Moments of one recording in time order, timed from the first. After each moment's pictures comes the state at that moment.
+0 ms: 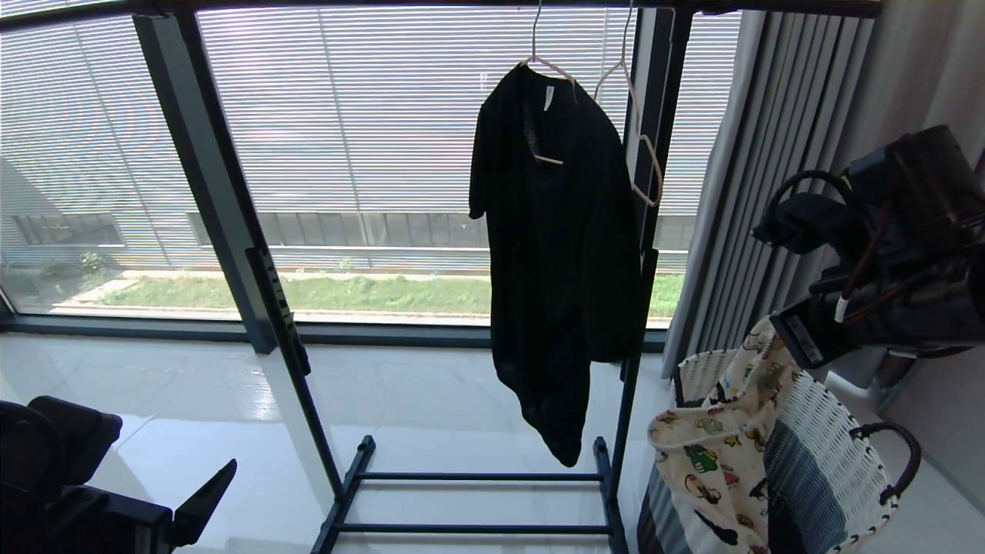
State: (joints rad) left arm -0.15 1.03 -0.12 -0.57 0.19 0.32; right arm 0.55 1.55 -1.27 0.45 -0.43 -0.08
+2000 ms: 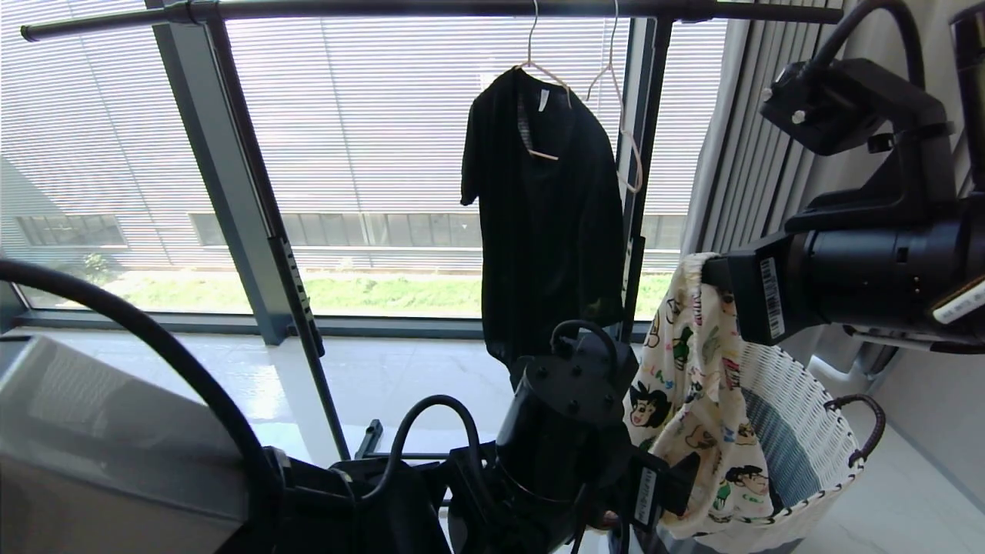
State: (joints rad) left arm -1.00 1.98 -0.95 -0.61 0.13 -0.23; right arm 0.97 1.46 -1.38 0.36 -0.41 0.16
